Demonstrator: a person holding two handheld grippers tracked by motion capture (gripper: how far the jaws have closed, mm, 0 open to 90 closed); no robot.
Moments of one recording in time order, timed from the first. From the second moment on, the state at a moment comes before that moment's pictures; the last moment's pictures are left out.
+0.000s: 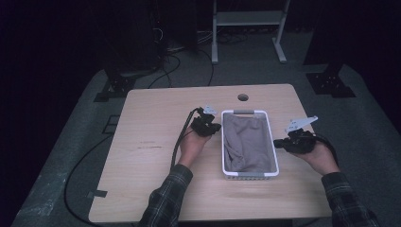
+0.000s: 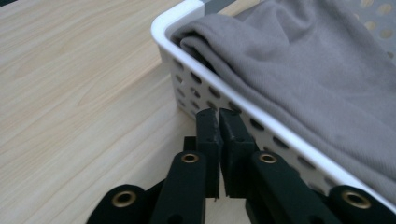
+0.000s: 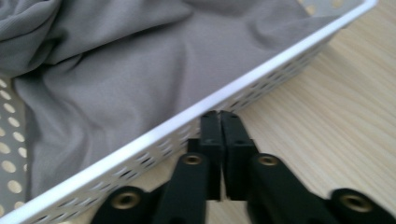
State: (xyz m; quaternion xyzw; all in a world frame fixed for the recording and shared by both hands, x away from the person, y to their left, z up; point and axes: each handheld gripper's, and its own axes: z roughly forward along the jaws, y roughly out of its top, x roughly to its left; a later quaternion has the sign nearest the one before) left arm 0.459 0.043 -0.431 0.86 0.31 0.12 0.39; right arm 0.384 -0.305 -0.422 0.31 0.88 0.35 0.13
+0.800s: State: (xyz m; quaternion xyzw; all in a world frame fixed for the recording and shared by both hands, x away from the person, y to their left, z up) left arm 0.405 0.125 -0.430 0.86 0.31 0.12 0.38; right arm 0.382 -0.324 -0.449 0.42 0.83 0.31 0.20
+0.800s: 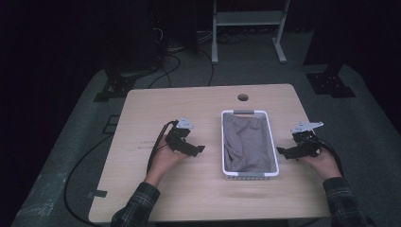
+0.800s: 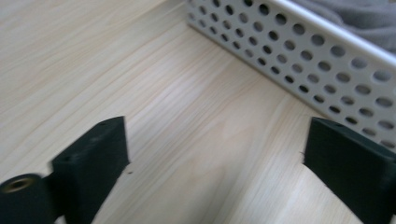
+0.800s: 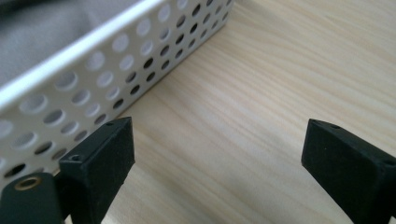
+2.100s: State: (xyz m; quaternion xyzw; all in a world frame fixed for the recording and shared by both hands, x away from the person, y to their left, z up) left arm 0.337 0.217 -0.484 0.87 0.29 0.13 0.36; right arm 0.377 -0.340 -0.487 0.41 0.82 0.36 0.17
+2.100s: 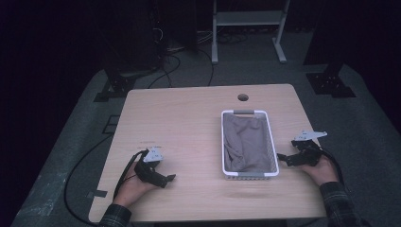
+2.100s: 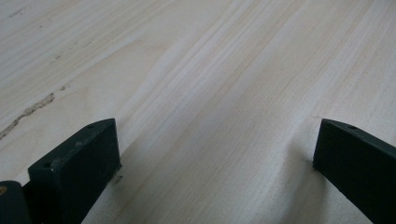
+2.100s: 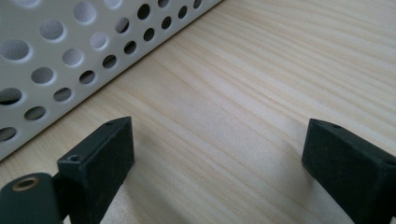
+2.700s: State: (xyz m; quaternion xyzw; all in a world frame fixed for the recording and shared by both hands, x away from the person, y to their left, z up) left arm 0.337 0.217 -0.484 0.87 0.30 0.13 0.36; right arm 0.376 -0.344 -0.487 0.42 0.82 0.36 0.18
